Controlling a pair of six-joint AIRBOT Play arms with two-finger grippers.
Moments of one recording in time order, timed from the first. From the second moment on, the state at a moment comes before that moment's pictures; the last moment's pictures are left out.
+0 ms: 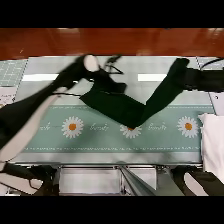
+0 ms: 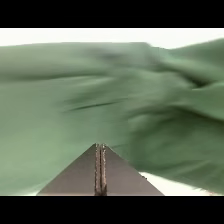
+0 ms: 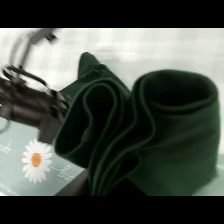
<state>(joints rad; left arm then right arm) -0.53 -1.69 1.57 1.01 -1.15 -1.56 -0.07 -0.89 1.09 -0.79 1.18 1.36</state>
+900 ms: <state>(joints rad) 0.11 -0.73 0.70 1.05 -0.99 -1.54 0.43 -1.81 1.60 -0.57 0.89 1.34</state>
